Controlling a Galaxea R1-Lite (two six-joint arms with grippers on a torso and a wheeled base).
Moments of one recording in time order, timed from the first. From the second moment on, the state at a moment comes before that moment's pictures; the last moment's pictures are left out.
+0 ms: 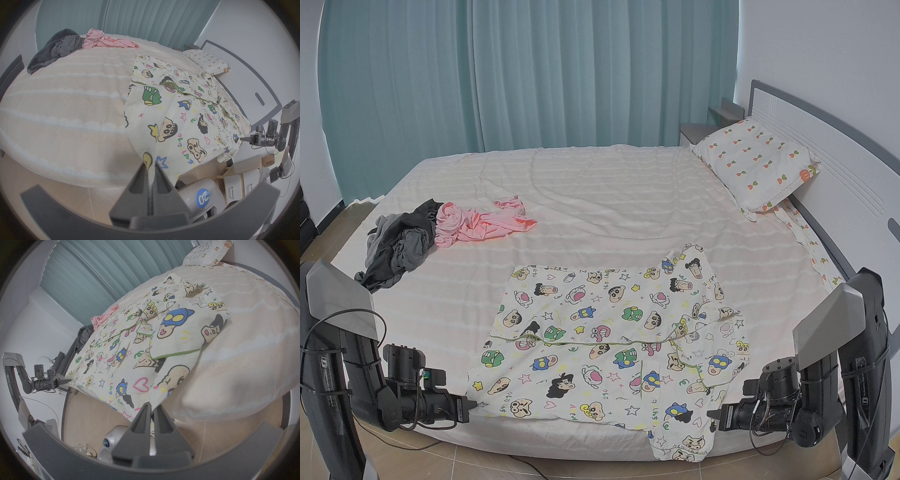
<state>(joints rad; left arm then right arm) 0.04 2.30 -0.19 -1.18 -0.36 -0.03 0.34 2.50 -0.15 -1.55 0.27 0.43</state>
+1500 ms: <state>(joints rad) -0.01 2.25 -0.37 -1.24 -0.23 -0.43 0.19 2.27 -0.29 -1.55 0.43 0.53</state>
